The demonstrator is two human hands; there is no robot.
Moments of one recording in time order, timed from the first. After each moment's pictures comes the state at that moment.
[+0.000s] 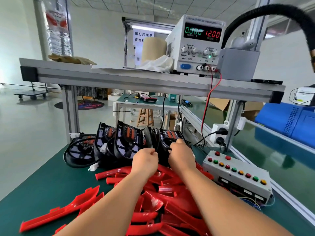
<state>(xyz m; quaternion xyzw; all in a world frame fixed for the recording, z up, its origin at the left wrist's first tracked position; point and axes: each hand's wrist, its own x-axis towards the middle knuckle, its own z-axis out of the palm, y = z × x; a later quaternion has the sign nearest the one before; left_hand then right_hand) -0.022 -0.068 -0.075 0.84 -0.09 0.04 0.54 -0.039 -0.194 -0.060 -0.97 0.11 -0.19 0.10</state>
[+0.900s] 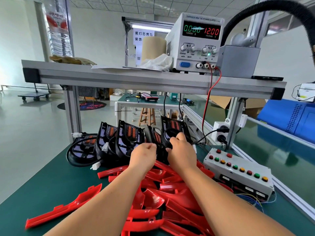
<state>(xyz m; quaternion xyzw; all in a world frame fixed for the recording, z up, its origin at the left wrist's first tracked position) -0.028 -0.058 -0.062 0.81 -0.09 0.02 0.58 -0.044 -0.193 -0.064 -0.95 0.06 -0.29 0.11</state>
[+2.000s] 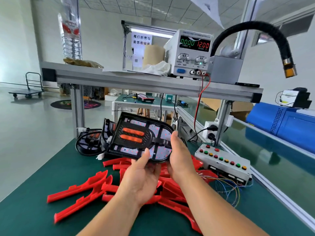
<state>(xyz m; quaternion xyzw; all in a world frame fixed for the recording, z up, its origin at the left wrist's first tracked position) -0.143 -0.028 -0.066 0.25 -0.07 -0.19 0.95 -0.129 -0.138 -0.046 -0.56 -0.02 -0.19 0.81</state>
